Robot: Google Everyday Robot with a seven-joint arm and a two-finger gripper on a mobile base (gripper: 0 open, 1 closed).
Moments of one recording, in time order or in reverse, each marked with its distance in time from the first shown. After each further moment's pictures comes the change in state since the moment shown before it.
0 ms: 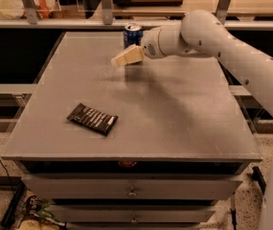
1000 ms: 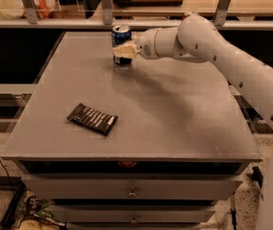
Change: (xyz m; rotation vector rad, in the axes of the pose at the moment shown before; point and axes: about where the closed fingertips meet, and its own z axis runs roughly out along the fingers) arm -0.009 0.003 0.017 -0.026 -0.088 0.047
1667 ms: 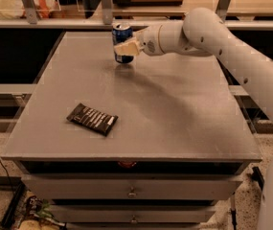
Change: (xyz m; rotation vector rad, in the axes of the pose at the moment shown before) arm -0.010 0.005 -0.015 -0.047 0.016 -0.048
